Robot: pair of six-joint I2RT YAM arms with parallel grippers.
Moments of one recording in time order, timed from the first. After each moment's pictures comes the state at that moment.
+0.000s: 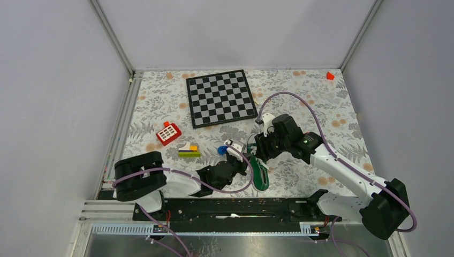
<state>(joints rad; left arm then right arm) -1.27 1.59 0.49 0.92 -0.55 -0.35 0.65 1.13 0.83 -0.56 -0.22 0.13</state>
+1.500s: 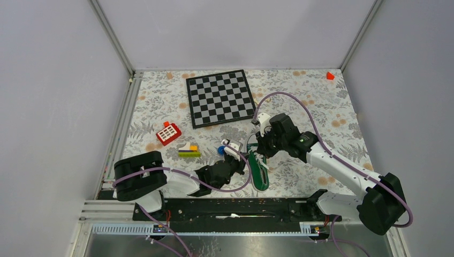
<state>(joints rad) -1.25 1.59 0.46 0.94 -0.55 -0.37 0.65 1.18 0.82 -0.49 -0.23 0.03</state>
